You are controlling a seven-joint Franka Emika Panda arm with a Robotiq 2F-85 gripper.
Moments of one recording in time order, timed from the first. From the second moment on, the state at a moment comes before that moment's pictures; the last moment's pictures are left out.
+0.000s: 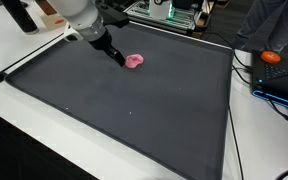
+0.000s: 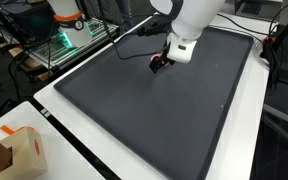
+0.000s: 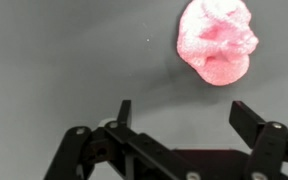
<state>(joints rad) 0.02 0.59 -0.03 -1.77 0.10 2.01 0.28</state>
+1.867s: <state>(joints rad) -0.06 0.38 -0.07 -2.02 0.56 2.02 0.48</state>
